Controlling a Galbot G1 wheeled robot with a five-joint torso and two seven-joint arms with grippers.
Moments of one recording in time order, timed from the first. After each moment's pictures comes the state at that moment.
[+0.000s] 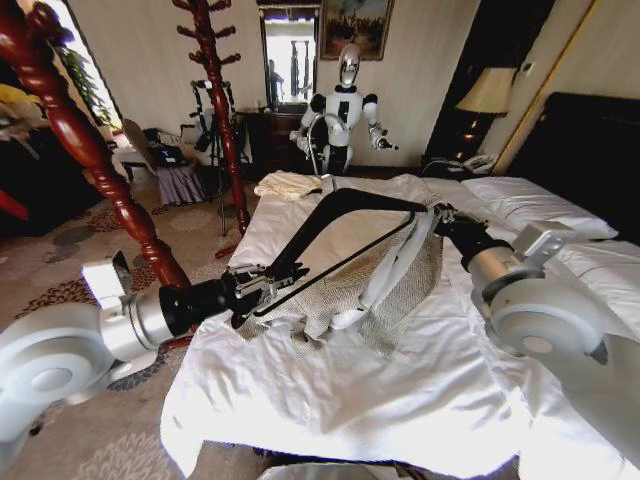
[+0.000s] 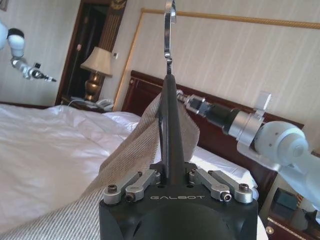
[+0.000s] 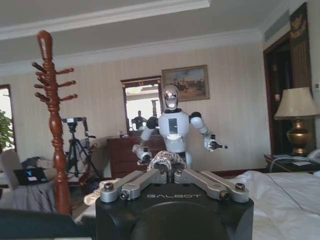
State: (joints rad) left arm 1.33 -0.48 -0.79 -2.50 -1.56 0.49 0.17; right arm -0.90 0.50 0.46 2.41 1.29 -0.29 0.78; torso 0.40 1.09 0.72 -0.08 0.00
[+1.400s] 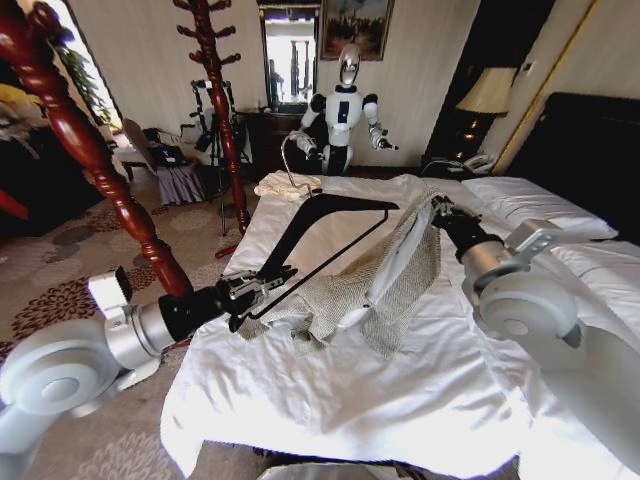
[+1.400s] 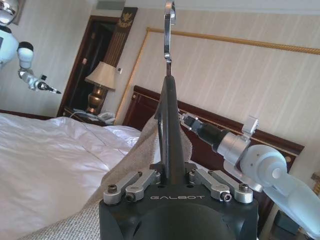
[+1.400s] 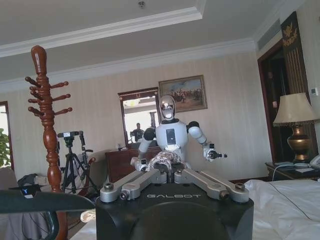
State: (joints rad) left arm 1.31 -0.54 -0.81 -2.50 -1.61 0.49 0.16; right arm -0.86 0.54 0.41 2.31 1.22 -0.21 0.70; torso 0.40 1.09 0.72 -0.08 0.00
